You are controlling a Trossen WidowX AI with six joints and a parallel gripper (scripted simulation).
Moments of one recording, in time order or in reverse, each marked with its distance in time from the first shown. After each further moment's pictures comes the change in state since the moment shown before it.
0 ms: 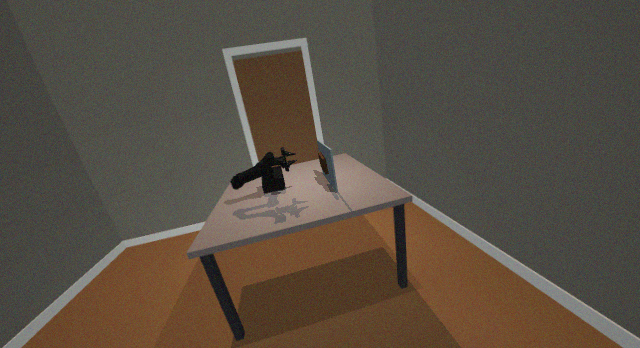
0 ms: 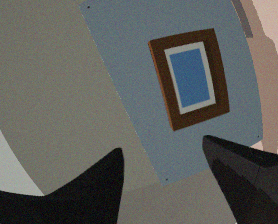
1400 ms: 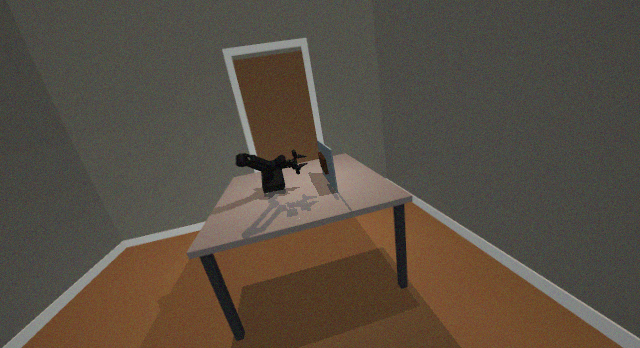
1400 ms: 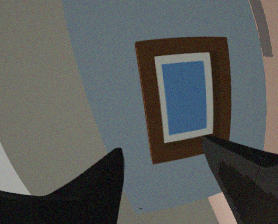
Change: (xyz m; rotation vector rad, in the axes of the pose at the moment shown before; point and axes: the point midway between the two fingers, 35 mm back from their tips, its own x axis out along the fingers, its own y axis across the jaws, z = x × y) arm 0.077 -0.034 0.012 -0.144 -0.012 0.004
